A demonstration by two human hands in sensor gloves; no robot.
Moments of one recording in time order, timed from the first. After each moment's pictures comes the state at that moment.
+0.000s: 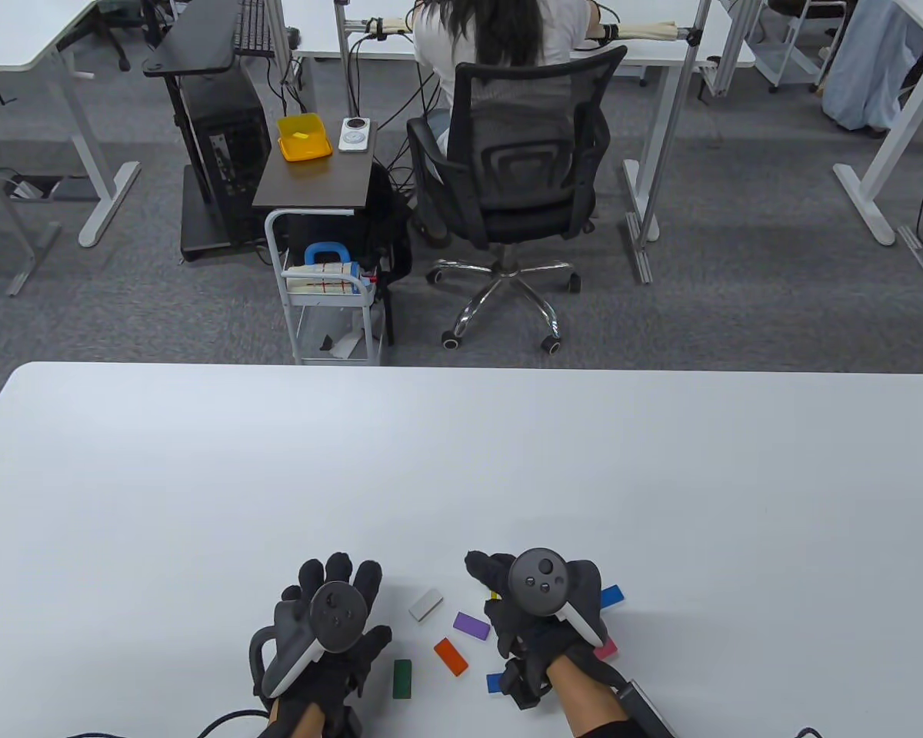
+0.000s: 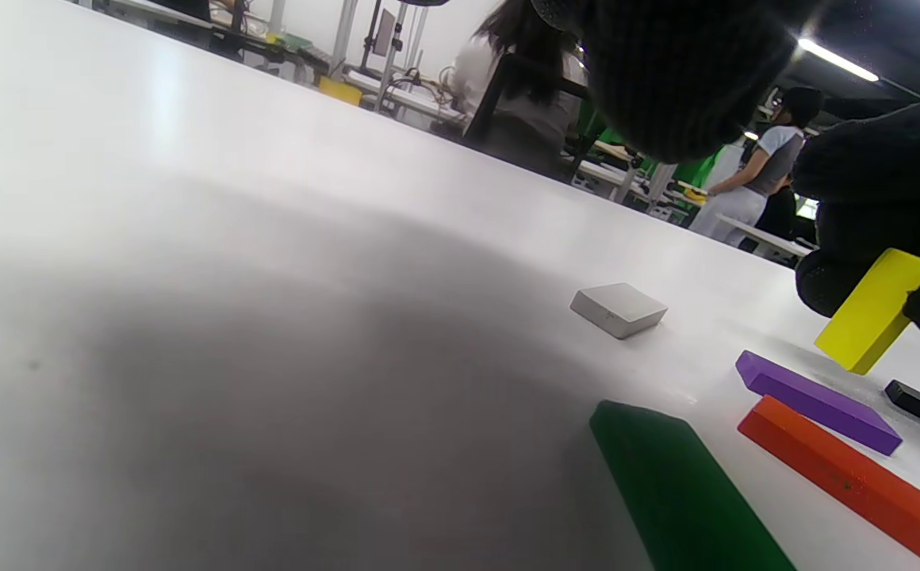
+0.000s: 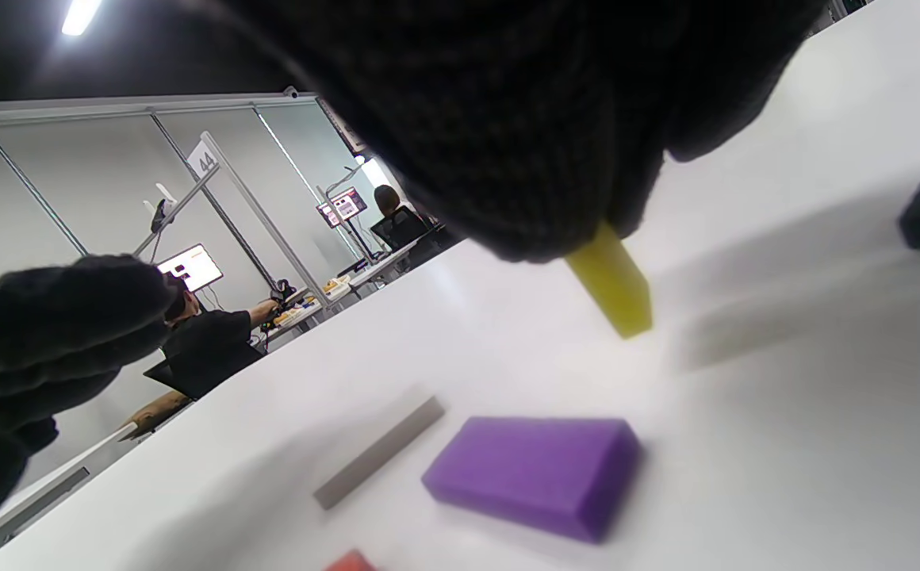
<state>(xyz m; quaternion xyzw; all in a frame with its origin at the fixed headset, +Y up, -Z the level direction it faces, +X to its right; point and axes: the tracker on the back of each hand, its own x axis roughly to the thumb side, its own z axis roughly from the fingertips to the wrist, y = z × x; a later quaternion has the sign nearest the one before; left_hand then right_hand) -0.181 -0.772 -0.286 -0.09 -0.01 0.16 0.98 0.073 -0.773 -0.340 0.14 0.02 0.95 0.30</state>
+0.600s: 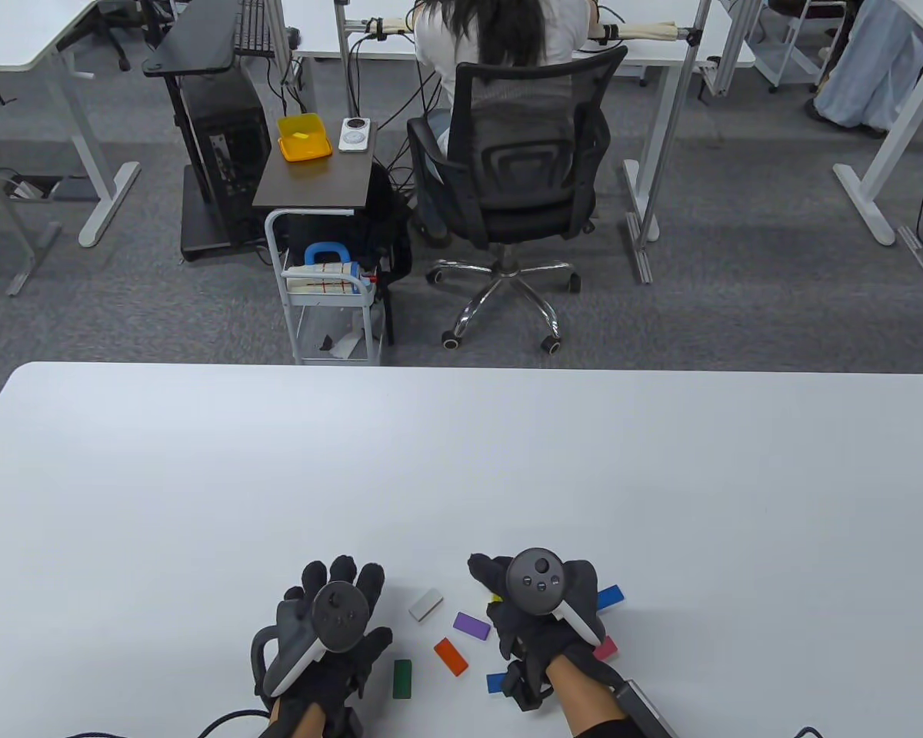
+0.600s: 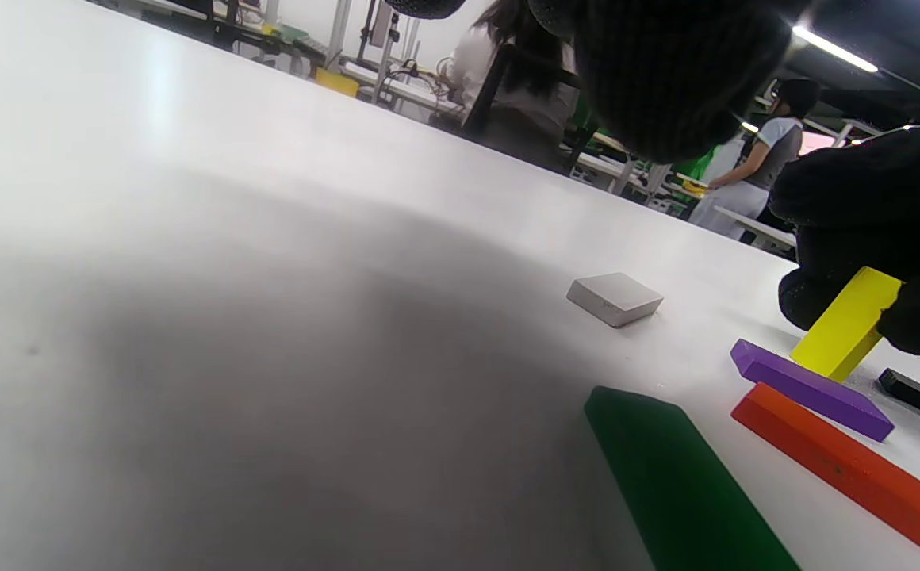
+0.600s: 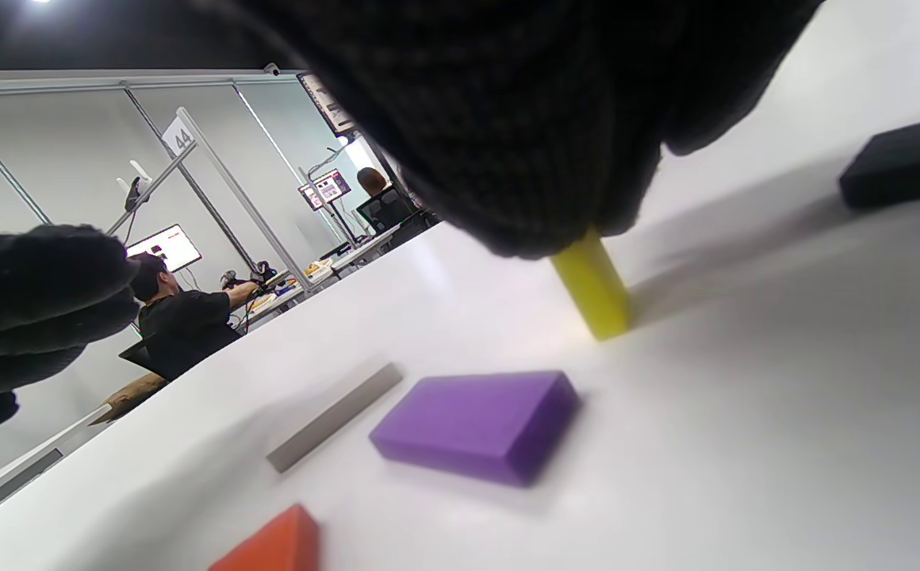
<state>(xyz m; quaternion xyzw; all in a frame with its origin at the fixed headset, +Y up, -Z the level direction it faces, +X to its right) -0.180 -0.775 -0.287 -0.10 -0.02 0.16 0.98 0.074 -0.784 -0.345 0.13 0.04 0.95 0.28</state>
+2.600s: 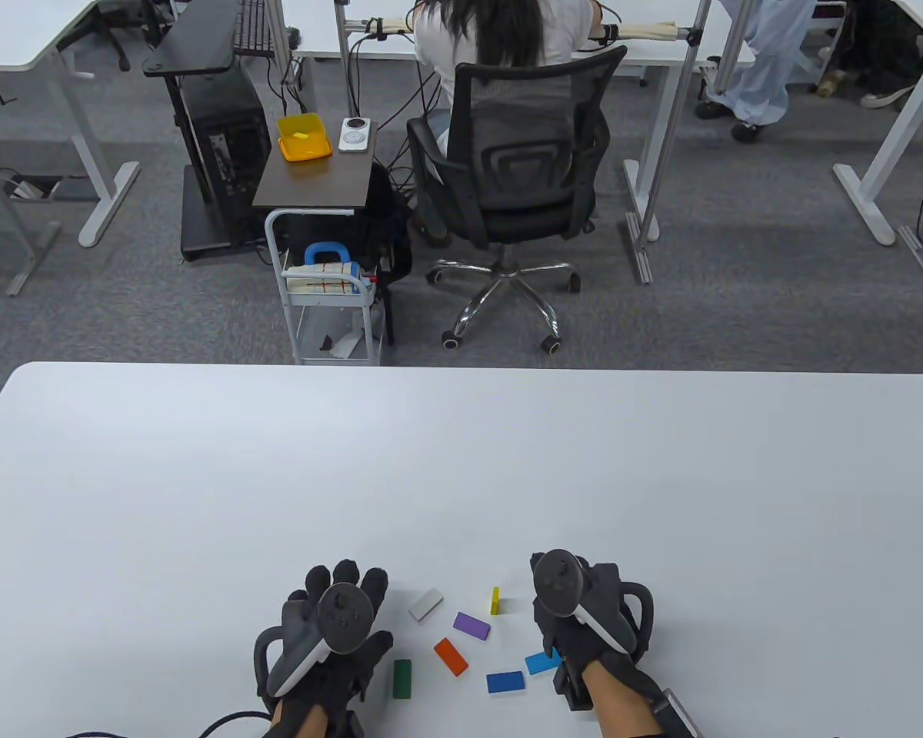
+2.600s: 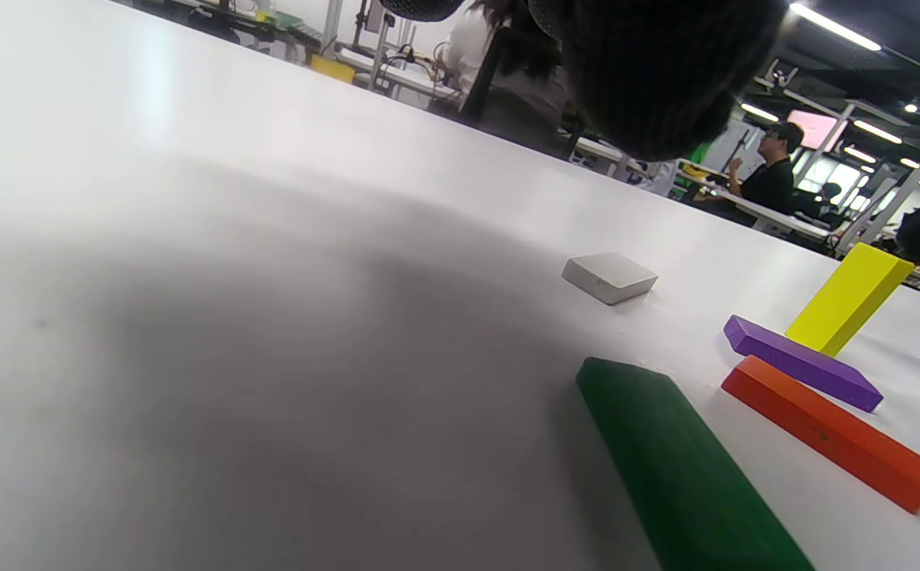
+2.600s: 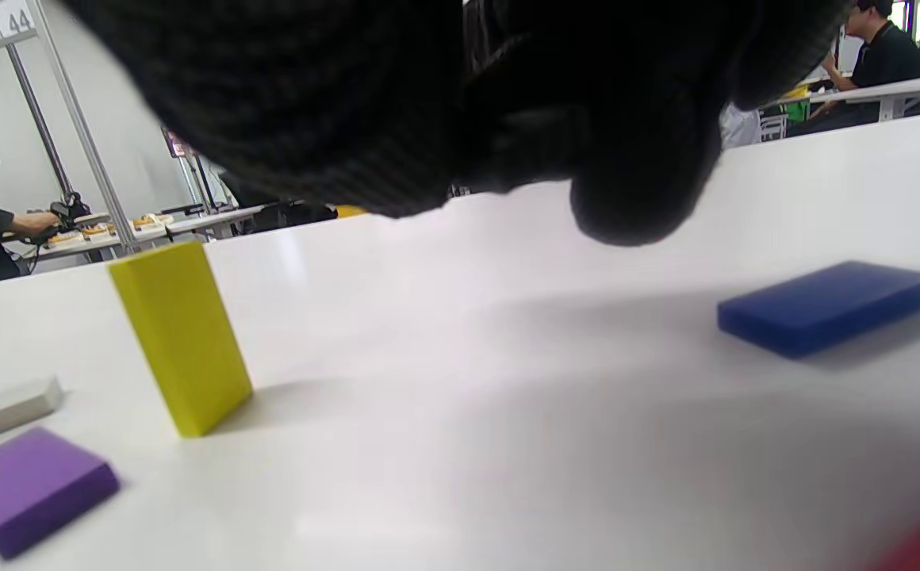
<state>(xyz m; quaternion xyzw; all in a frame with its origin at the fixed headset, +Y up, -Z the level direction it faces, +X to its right) -0.177 -0.780 -0.288 -0.11 -0.02 0.15 0.98 0.115 -0.770 -0.337 0.03 -0.01 0.99 0.11</state>
